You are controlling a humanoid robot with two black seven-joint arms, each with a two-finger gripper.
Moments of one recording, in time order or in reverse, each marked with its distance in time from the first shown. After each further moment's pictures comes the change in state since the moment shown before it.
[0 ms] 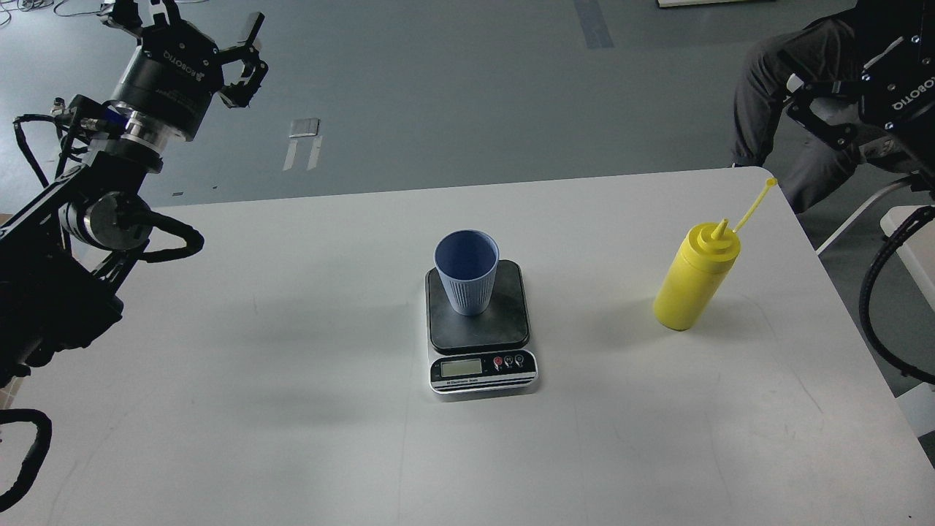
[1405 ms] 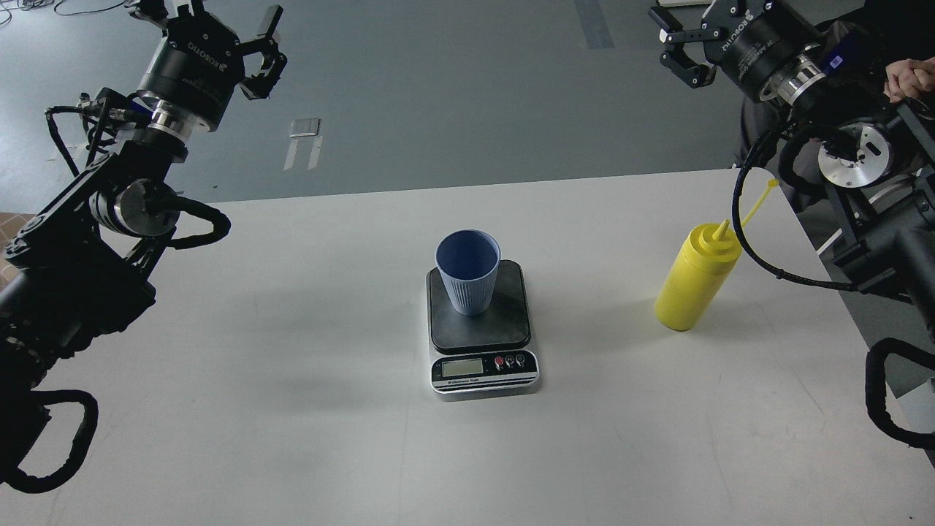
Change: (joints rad) left arm -0.017 -0.104 -0.059 0.096 0.052 0.000 0.035; right arm 0.393 0.414 -0.083 -0.490 -0.728 -0.009 0.226
